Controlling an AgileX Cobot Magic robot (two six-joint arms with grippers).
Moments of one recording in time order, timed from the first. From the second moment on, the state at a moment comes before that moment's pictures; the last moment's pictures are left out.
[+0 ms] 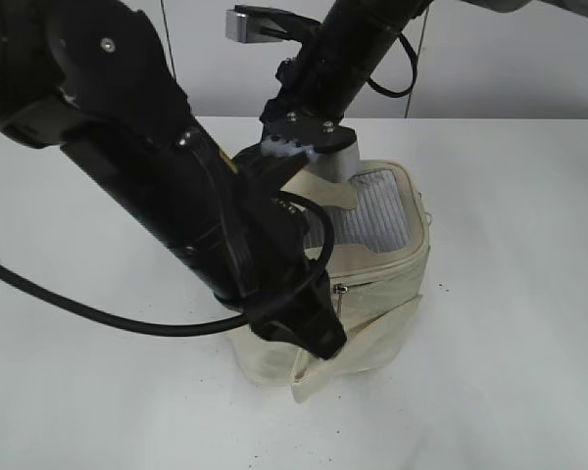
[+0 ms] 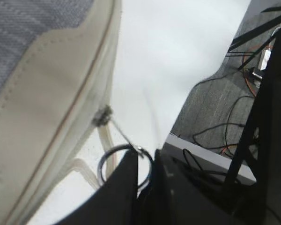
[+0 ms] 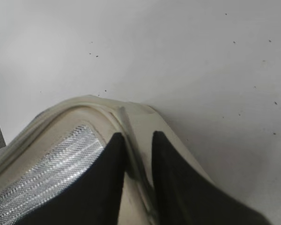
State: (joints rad) left arm -0.84 1.69 -1.13 -0.68 0.78 0.59; right arm 0.46 2.28 -2.05 0.56 1.23 -0.67
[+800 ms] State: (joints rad) left arm -0.70 1.60 -1.31 -0.34 0.70 0.42; right arm 0.26 2.04 -1.97 0.25 1.22 -0.40
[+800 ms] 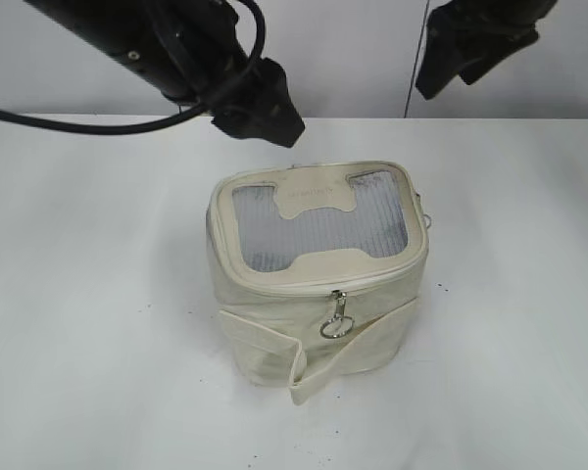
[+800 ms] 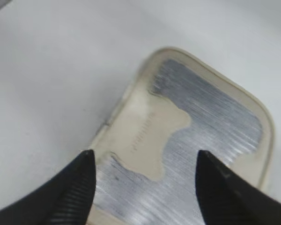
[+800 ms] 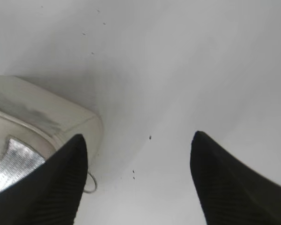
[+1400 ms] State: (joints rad) left arm -0.62 2.13 -1.92 -0.47 1.03 0.61; right arm 0.13 1.82 -1.40 0.43 1.20 -0.67
